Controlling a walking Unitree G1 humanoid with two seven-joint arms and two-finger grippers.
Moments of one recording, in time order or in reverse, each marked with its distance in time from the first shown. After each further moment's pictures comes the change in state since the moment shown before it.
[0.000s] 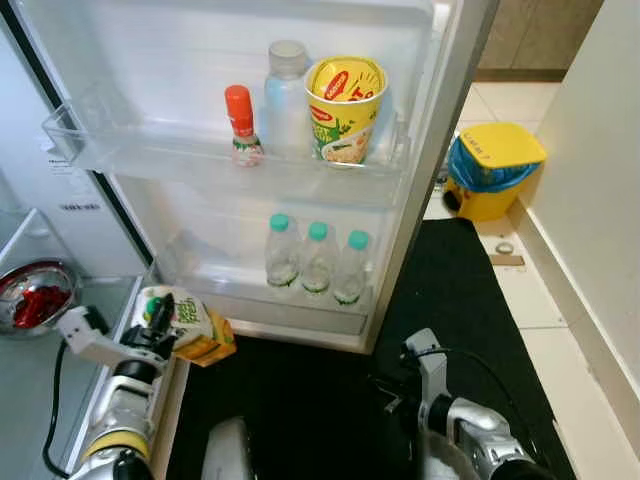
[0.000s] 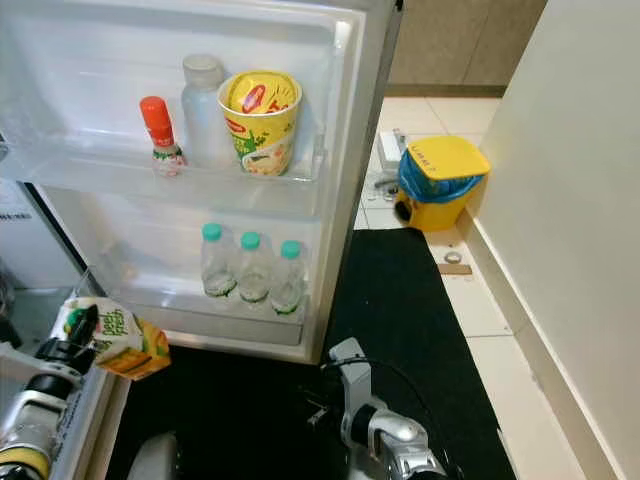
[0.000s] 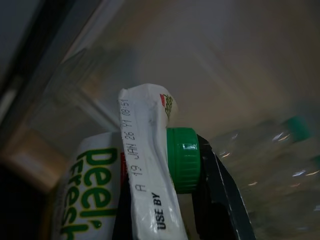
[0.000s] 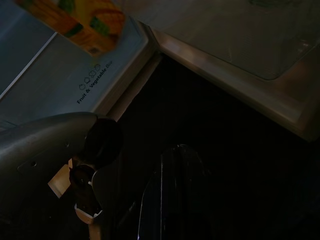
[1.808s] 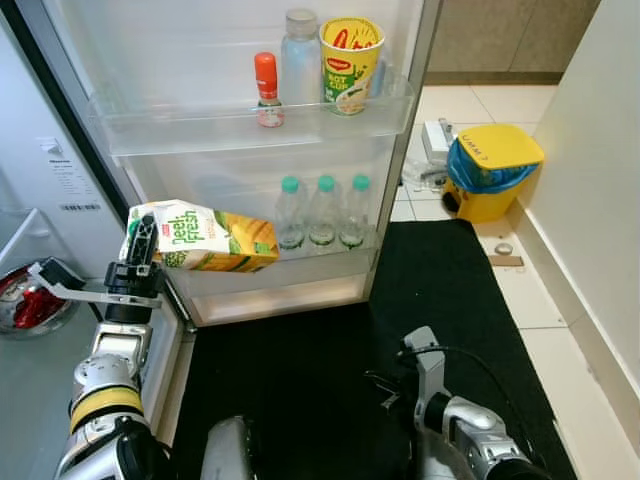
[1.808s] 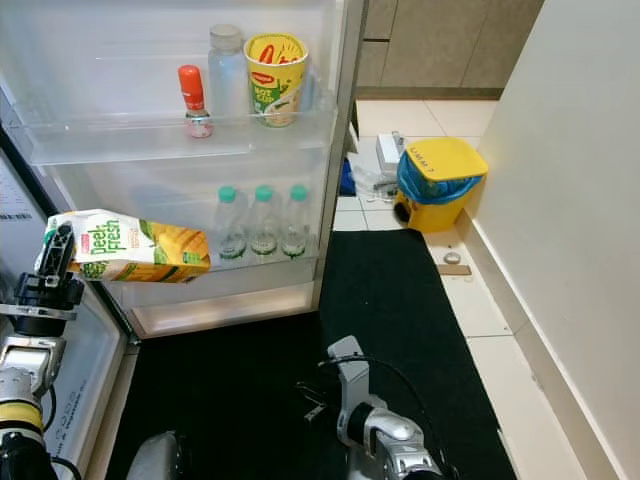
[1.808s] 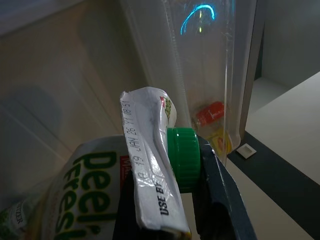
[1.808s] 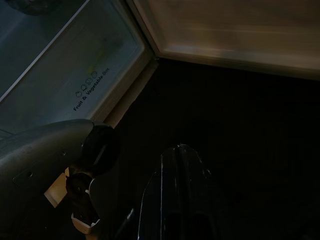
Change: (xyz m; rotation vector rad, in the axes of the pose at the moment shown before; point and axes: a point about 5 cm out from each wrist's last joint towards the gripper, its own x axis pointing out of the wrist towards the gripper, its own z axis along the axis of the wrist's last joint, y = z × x) left arm 0.052 -0.068 0.040 -0.399 -0.199 -0.465; right arm 0.004 0.002 0.002 0.007 -0.021 -0.024
